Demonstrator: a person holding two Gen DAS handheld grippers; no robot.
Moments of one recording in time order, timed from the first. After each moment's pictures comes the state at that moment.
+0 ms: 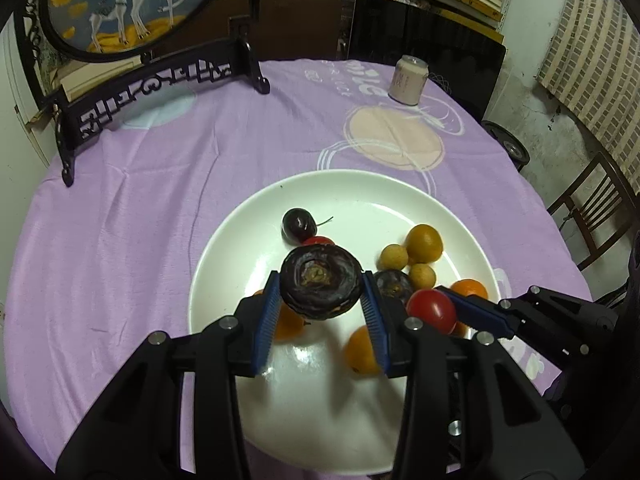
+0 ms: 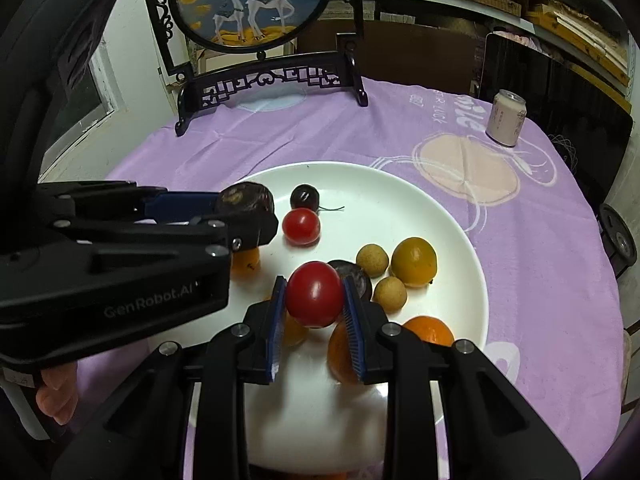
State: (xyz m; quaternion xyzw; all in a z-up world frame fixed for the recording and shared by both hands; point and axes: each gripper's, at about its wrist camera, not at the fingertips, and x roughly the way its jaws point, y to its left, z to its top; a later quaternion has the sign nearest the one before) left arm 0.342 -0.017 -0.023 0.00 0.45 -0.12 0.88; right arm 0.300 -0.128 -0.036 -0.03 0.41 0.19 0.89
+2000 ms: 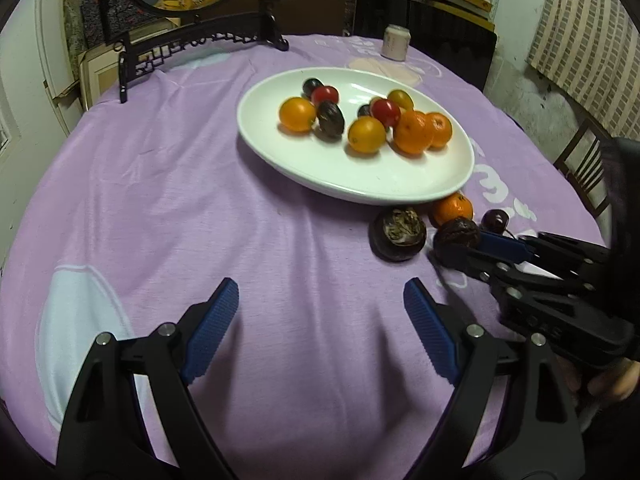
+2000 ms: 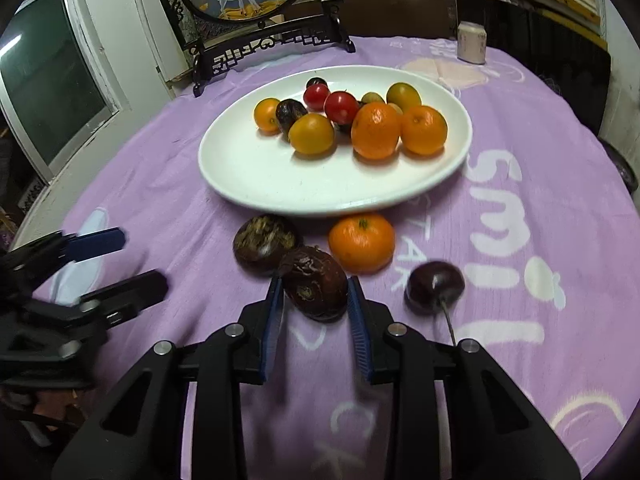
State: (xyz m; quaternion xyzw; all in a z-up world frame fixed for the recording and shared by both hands) left arm 0.150 0.016 -0.064 0.01 0.44 -0.11 0.89; right arm 0.161 -0.155 -0.079 0.03 0.44 0.18 0.88
